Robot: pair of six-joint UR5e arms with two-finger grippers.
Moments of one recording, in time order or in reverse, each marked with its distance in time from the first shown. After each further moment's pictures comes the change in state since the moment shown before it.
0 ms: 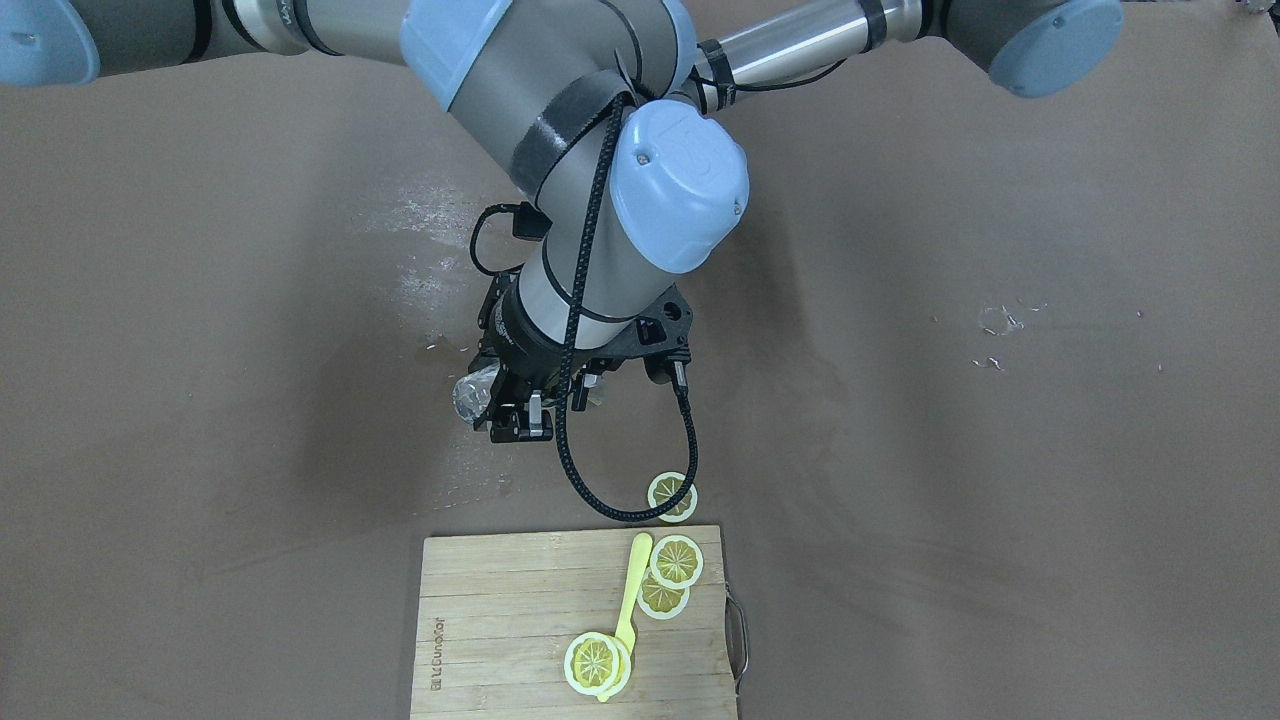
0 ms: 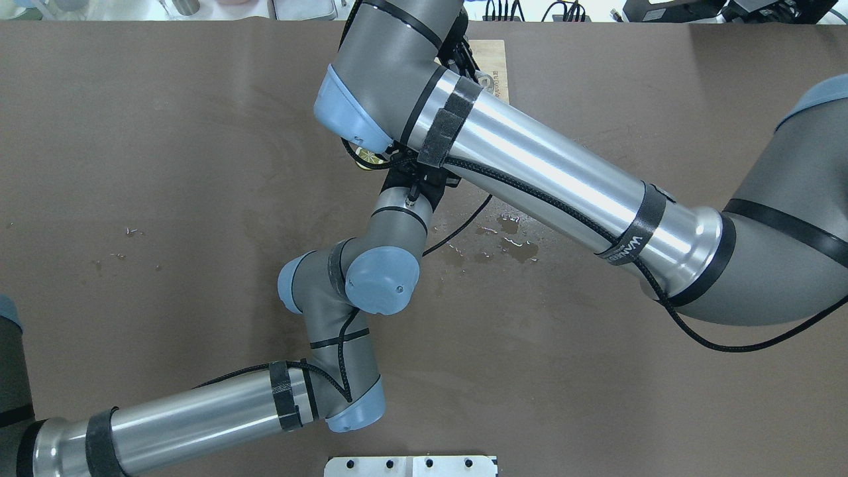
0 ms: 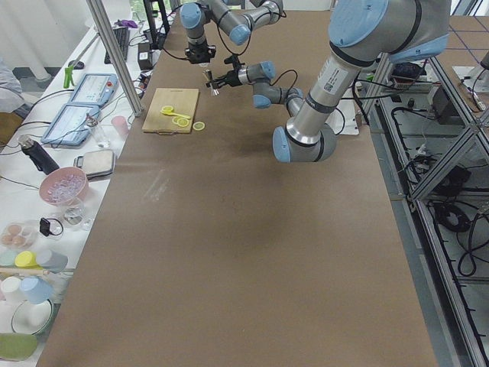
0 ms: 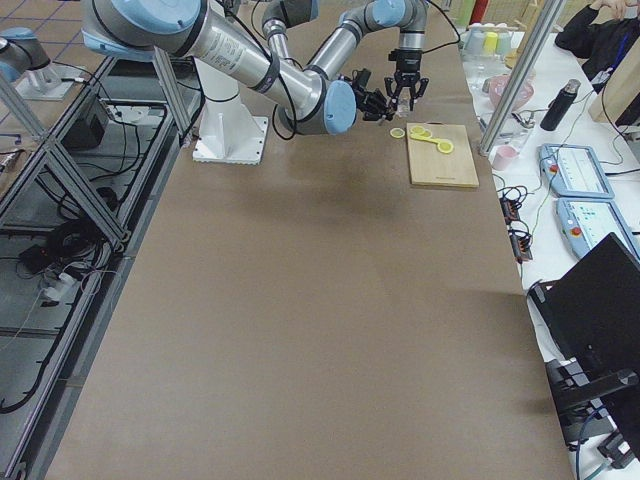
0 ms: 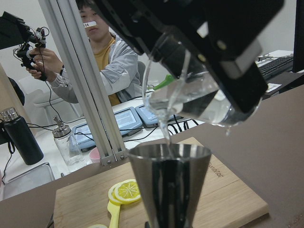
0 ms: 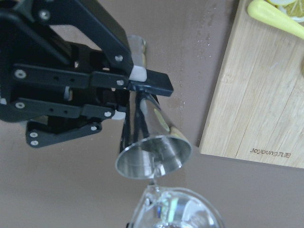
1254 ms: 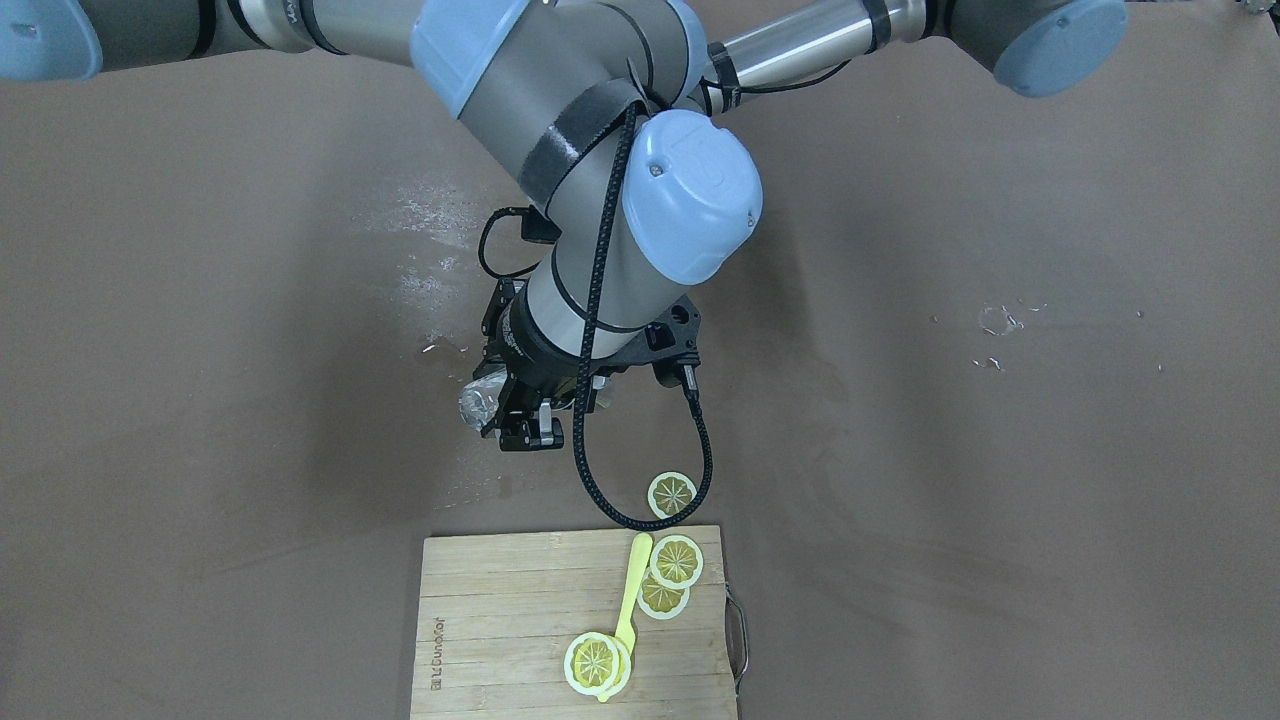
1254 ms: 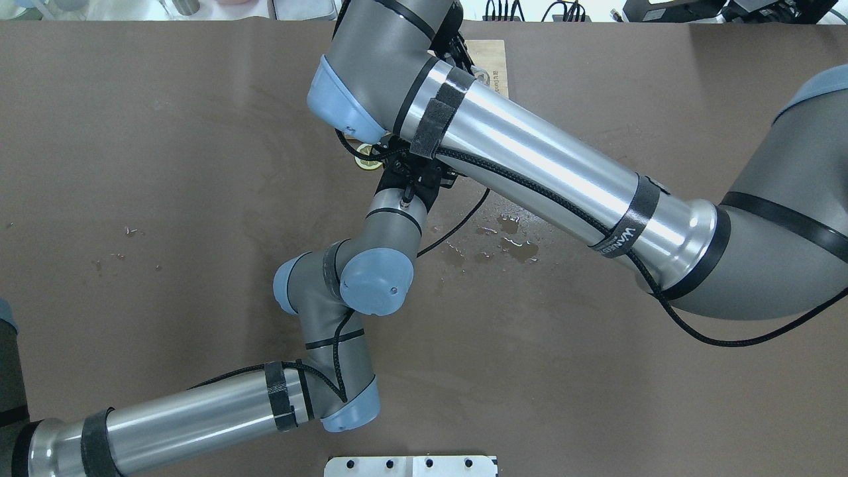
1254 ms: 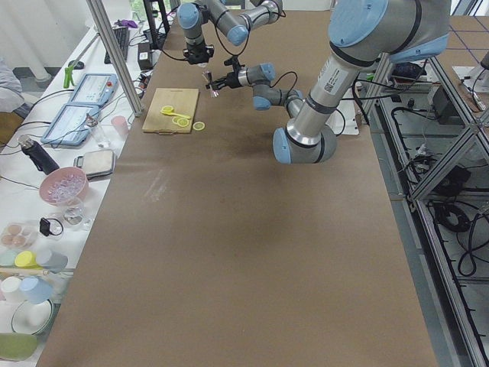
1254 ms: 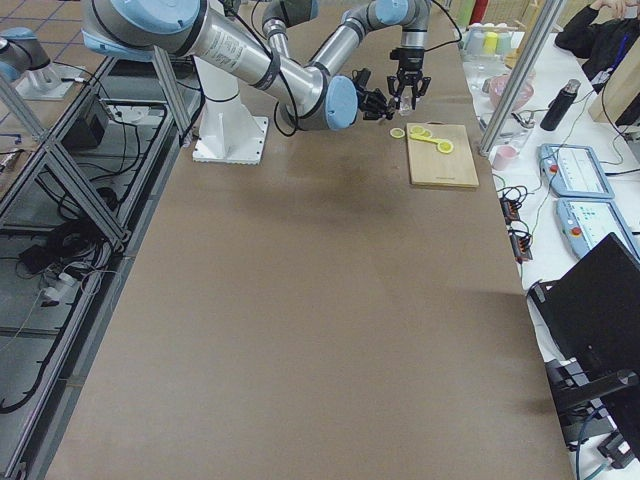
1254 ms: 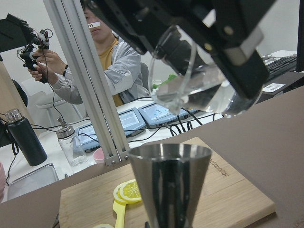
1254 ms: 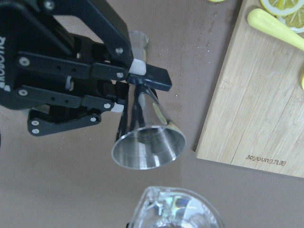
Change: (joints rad) left arm -0.001 0.014 -0.002 -0.010 0.005 0.011; right arm 0.008 0.019 -0.031 0.027 0.025 -0.037
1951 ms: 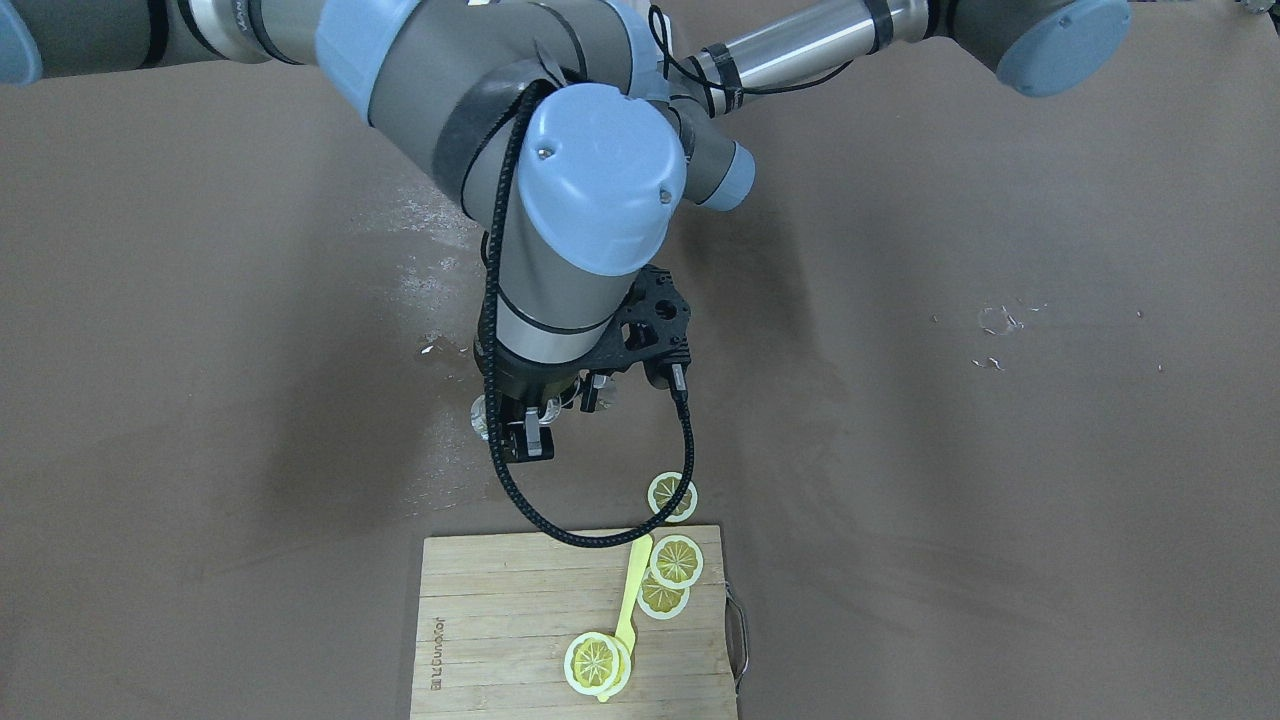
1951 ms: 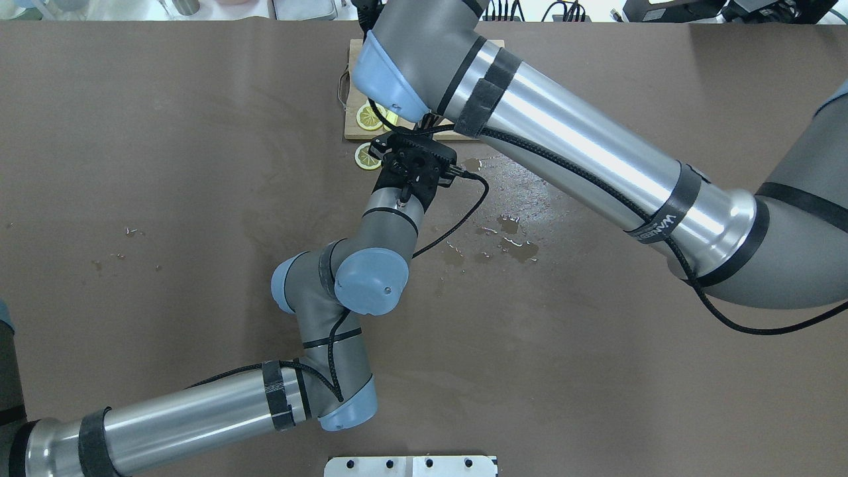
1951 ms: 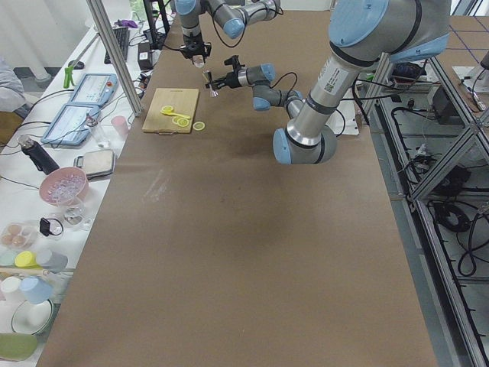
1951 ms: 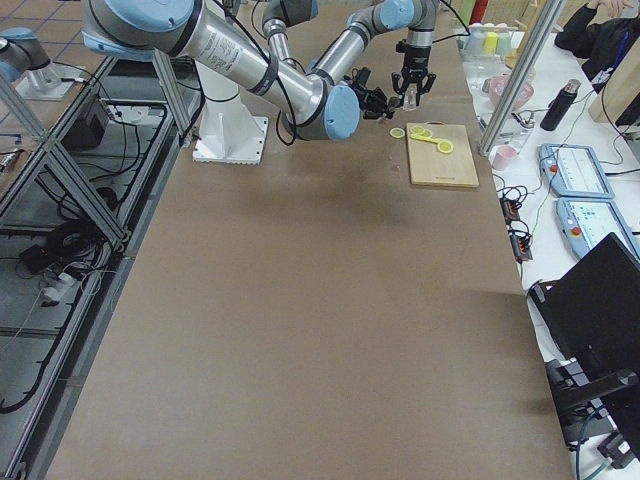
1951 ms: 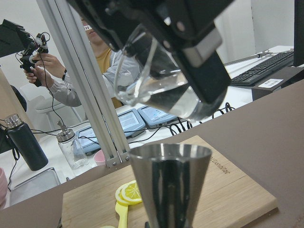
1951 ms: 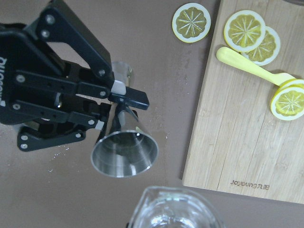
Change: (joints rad) left arm -0.004 0.013 -0.004 -0.052 -0.002 0.034; right arm 0.075 -0.081 0.099 0.119 0.165 0.016
